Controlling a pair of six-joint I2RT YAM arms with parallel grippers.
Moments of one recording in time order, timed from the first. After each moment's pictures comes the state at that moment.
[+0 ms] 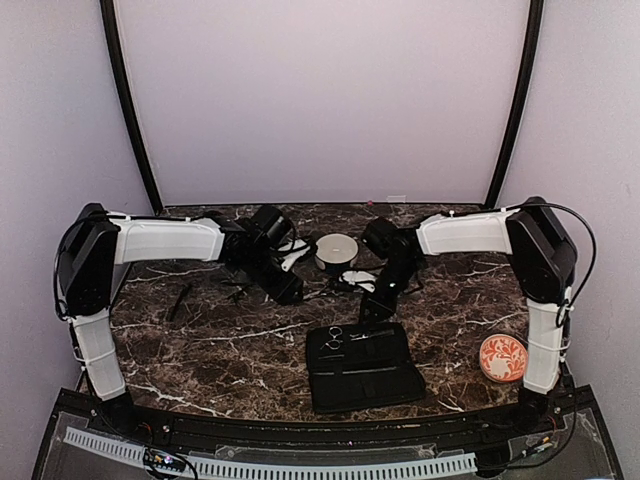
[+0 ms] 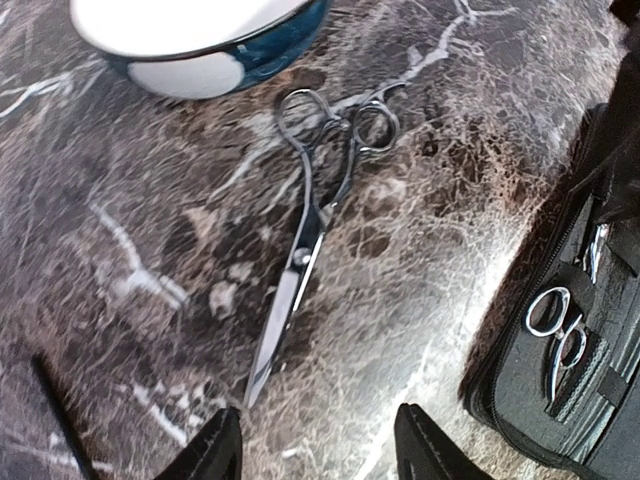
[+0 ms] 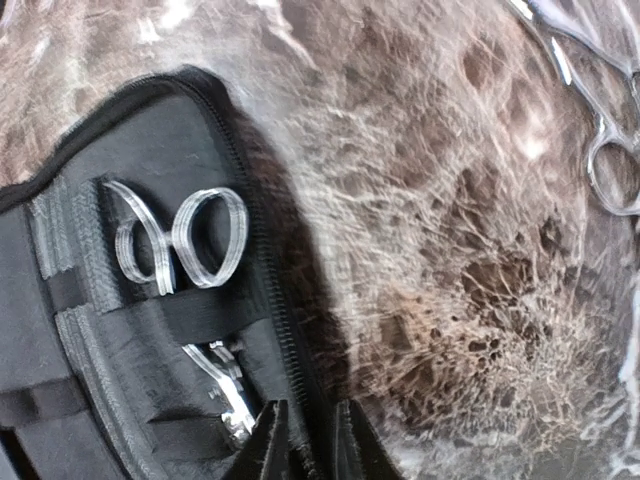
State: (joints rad) left arm -0.74 1.87 1.35 -0.54 0.09 0.05; right arm 0.71 2.02 1.42 -0.81 -0.44 -0.55
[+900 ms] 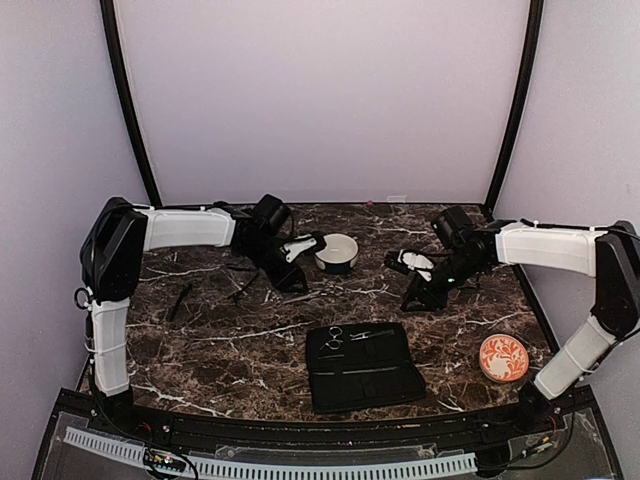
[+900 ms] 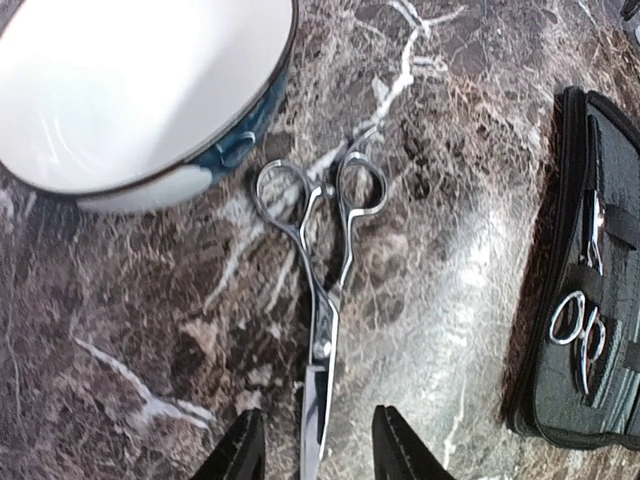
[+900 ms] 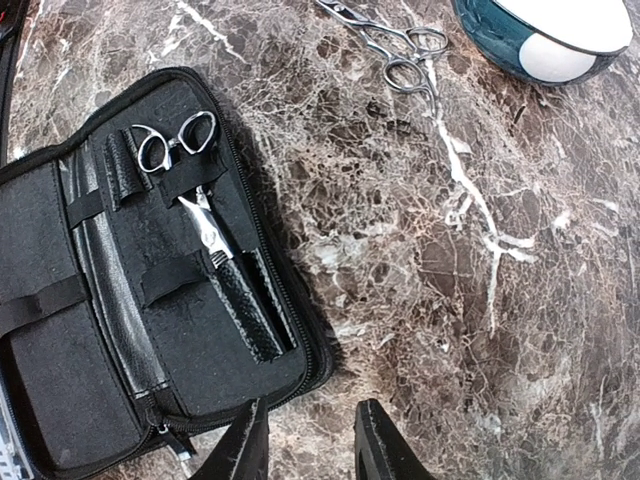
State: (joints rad) left arm -0.64 2.06 1.54 -0.58 0.34 0.35; right arm 0.50 1.54 1.00 -0.62 -0.47 -0.59
